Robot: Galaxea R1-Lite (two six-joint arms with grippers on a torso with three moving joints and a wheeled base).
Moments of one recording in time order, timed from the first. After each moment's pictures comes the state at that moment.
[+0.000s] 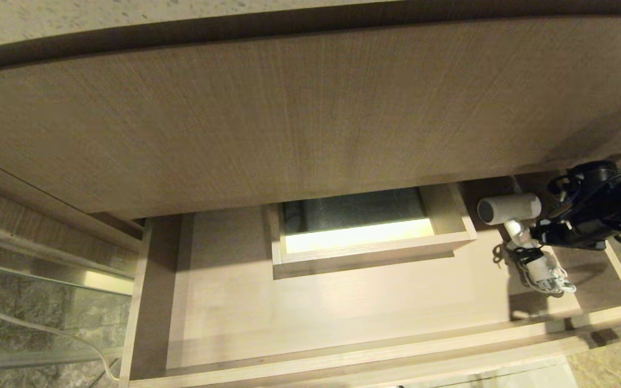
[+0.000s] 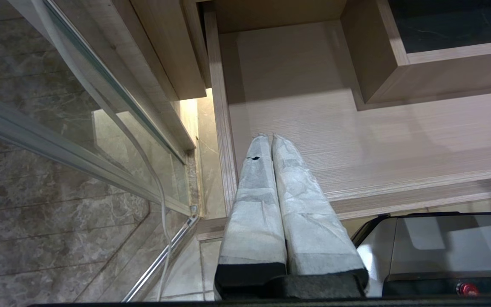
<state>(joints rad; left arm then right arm) 0.00 0.00 0.00 0.00 0.00 0.00 -0.30 2.16 -1.37 0.09 -0.06 -0.06</state>
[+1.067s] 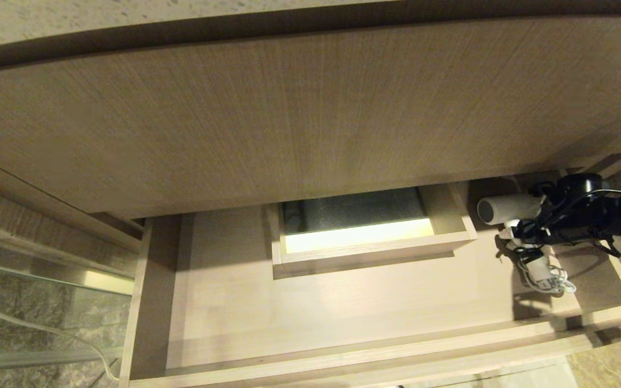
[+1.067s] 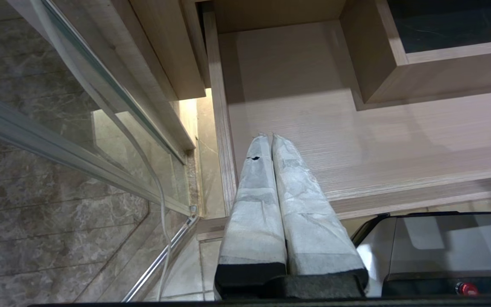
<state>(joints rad) 0.00 0.00 0.00 0.00 0.00 0.00 -0.33 2.35 -1.49 -0.08 0.14 -0.17</state>
